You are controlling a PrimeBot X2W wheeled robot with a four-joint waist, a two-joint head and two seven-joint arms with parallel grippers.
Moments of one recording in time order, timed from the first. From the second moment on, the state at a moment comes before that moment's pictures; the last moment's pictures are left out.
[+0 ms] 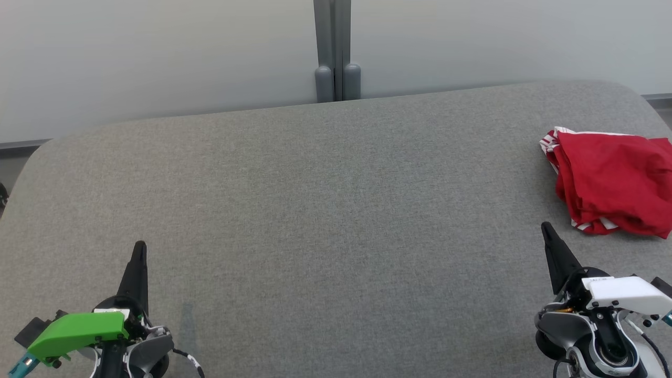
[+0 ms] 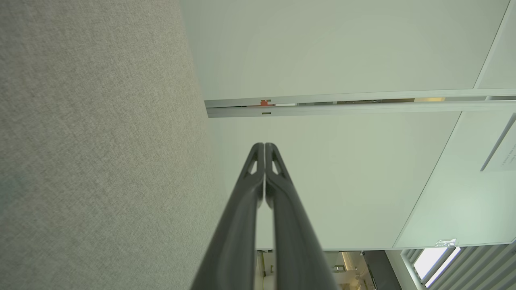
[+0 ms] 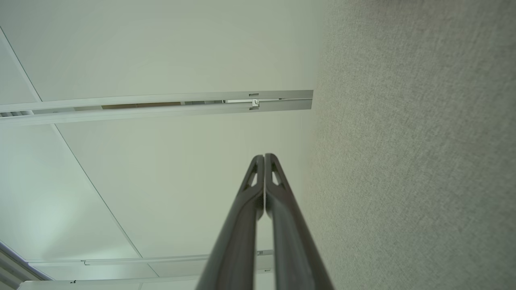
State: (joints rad) left arm -0.10 0.05 0.11 0.25 -1.61 -0.13 0.11; right arm -0.10 -0.07 -0.09 0.25 1.63 0.13 0.09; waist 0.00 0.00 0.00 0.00
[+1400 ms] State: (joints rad) left arm -0.10 0.05 0.11 0.25 -1.61 -0.13 0.11; right arm -0.10 -0.06 -0.10 0.25 1.63 0.13 0.10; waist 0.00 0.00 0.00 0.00
